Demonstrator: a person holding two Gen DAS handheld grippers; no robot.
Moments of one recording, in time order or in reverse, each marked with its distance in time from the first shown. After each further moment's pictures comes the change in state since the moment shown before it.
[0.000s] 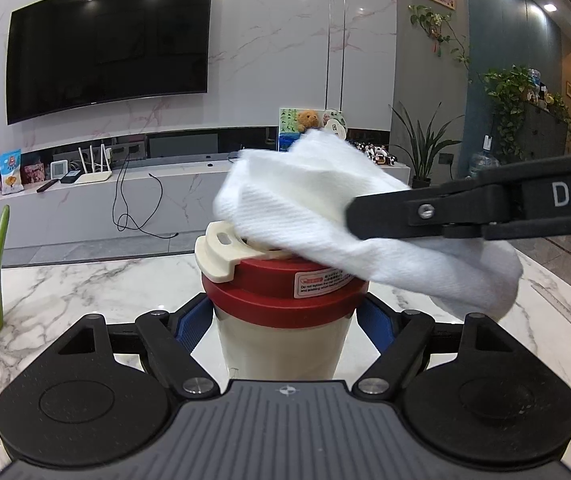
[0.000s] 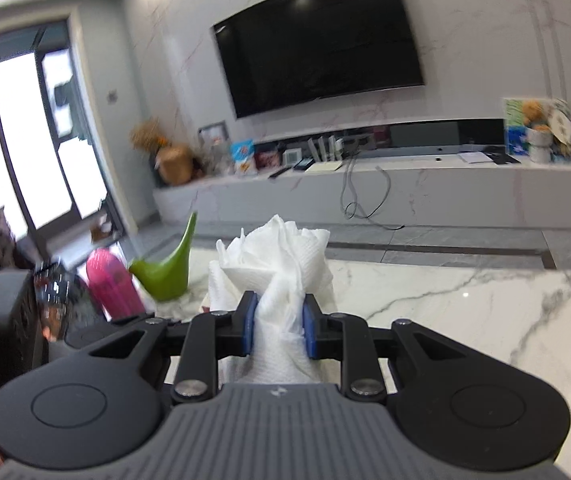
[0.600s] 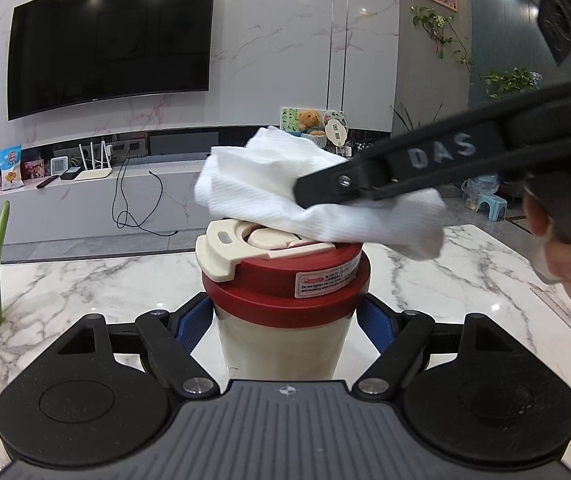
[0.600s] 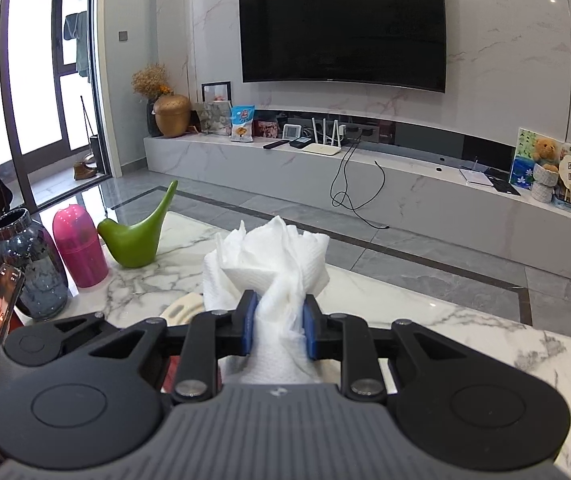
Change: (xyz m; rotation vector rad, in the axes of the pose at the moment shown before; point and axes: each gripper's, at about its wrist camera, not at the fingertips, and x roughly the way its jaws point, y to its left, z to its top) left arm 0.005 0.006 0.006 -0.016 0.002 -0.001; right arm 0.046 0.013 0.038 -0.248 0.132 -0.040
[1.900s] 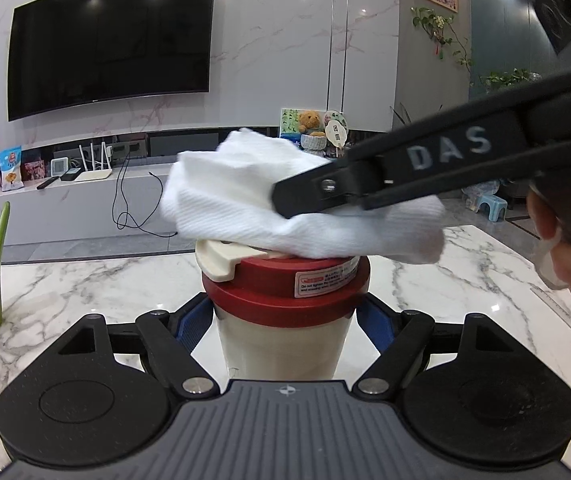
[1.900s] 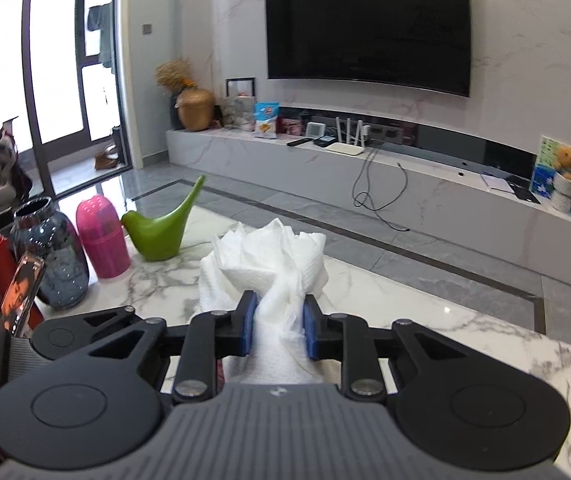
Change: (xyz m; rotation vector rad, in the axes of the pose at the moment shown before) left arm 0.002 0.006 -0.004 0.000 -0.006 -0.004; right arm -0.003 0.009 0.004 -0.032 0.007 0.058
